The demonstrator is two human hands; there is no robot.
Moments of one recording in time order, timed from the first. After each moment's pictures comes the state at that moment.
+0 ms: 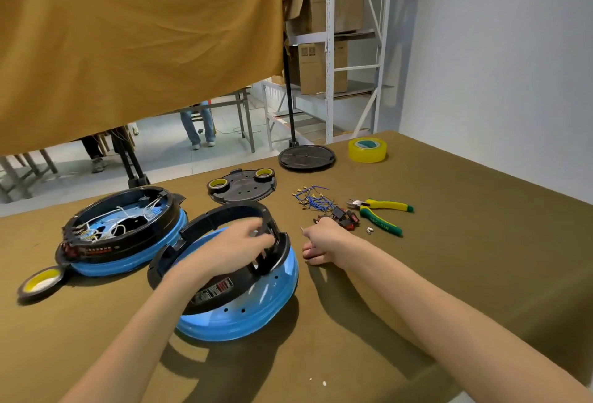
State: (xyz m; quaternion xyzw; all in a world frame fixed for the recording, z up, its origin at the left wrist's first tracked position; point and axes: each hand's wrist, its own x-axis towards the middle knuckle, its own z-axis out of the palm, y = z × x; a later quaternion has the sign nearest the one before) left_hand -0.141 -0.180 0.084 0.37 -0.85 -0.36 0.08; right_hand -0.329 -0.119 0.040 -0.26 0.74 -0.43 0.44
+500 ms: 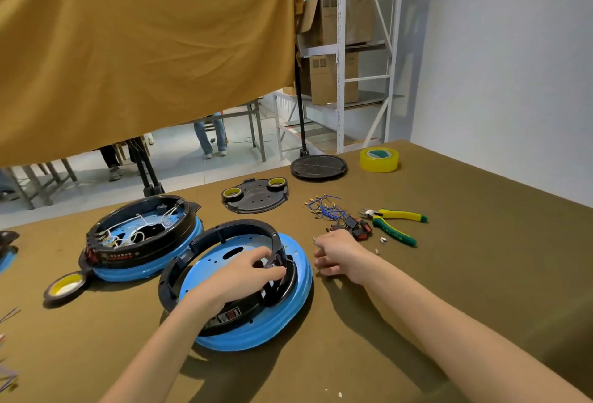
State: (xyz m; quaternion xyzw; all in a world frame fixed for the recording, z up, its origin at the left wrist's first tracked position) left_hand -0.122 -0.174 0.061 0.44 -0.80 -0.40 0.04; right_hand -0.329 -0.117 0.032 -0.24 0.72 -0.47 0.44
